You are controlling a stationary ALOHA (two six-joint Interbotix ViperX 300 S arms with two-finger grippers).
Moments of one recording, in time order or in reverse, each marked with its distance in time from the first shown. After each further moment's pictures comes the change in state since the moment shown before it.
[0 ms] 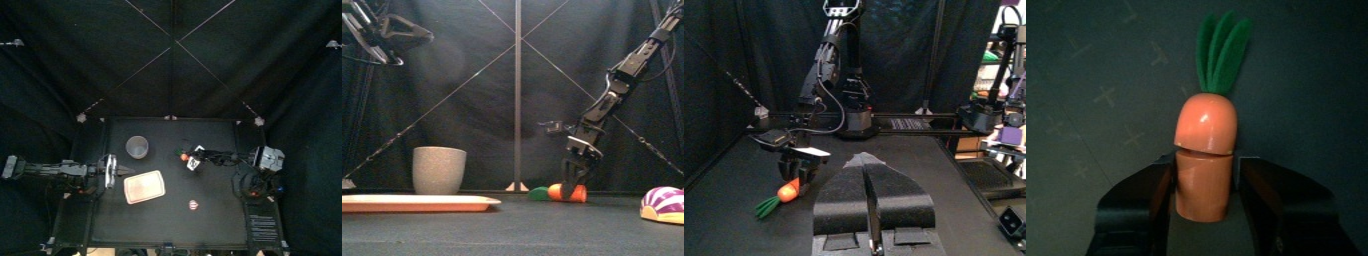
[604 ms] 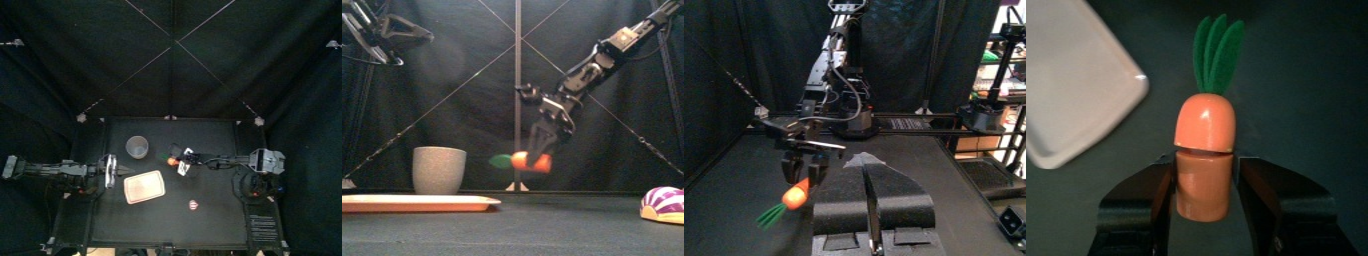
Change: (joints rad) left arm 0.000 0.000 0.000 0.000 0.002 0.000; right arm 0.204 -0.025 -0.195 0.002 0.051 0.003
